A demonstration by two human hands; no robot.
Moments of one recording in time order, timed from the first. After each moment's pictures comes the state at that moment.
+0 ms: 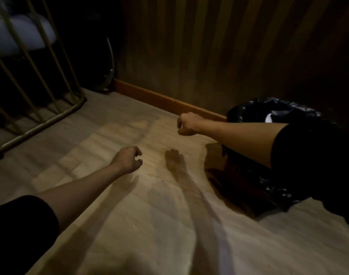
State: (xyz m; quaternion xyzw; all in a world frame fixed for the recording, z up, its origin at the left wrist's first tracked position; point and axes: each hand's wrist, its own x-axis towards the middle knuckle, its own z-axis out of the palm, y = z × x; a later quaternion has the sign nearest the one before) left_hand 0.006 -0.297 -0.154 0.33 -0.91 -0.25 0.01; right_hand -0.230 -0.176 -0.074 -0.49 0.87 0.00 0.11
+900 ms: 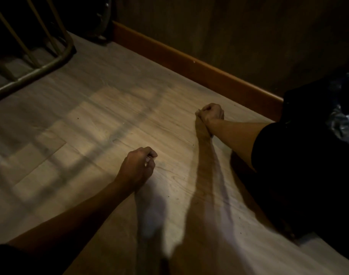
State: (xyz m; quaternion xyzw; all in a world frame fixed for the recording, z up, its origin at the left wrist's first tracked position) left_hand -0.018 -0.315 -0.287 0.29 -0.90 -0.32 0.11; right_hand -0.330 -0.258 -0.282 -0.06 0.88 -0.44 0.18
